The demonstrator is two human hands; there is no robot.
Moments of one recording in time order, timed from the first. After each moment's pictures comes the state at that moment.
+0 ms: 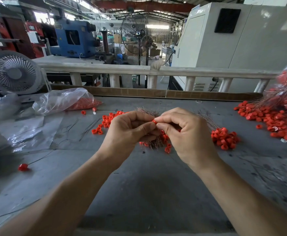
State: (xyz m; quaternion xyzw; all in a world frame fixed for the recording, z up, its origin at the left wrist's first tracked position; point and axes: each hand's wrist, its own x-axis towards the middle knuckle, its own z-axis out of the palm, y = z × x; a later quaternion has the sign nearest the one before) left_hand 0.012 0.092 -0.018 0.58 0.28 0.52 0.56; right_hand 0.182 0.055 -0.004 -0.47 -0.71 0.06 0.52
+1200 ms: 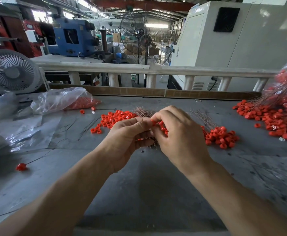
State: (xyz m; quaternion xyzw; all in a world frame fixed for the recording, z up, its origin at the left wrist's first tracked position) left_hand 0.011 0.091 -0.020 0.49 0.31 0.45 0.68; right_hand 0.170 0.049 -0.009 -0.51 -0.74 -0.16 0.41
